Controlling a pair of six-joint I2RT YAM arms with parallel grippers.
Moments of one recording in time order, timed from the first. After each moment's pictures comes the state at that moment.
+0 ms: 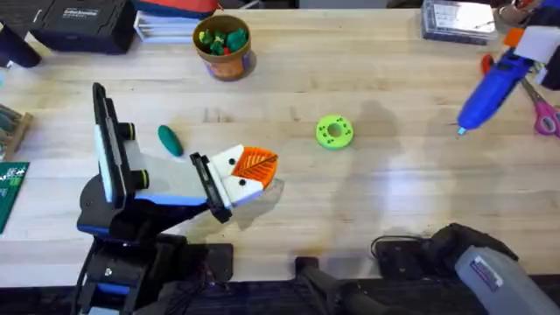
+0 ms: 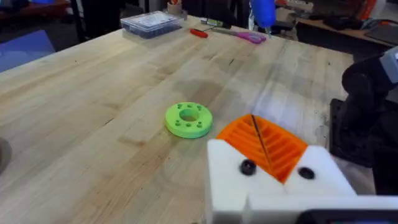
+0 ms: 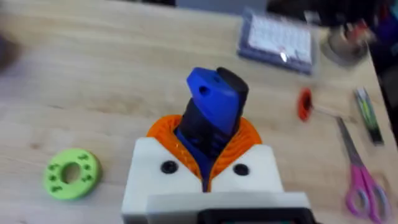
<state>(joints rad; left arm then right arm) -0.13 0.01 0.02 -0.10 0.98 -0.02 -0.46 0.88 1.00 -0.66 -0.41 -0.34</state>
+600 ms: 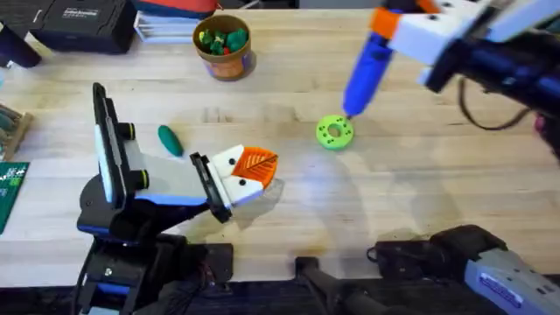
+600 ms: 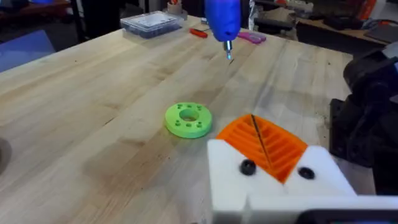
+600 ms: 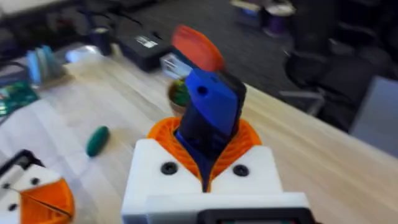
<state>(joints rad) -0.13 0.01 0.02 -0.10 0.98 -0.02 0.20 0.84 0.76 -0.03 -0.56 -0.02</state>
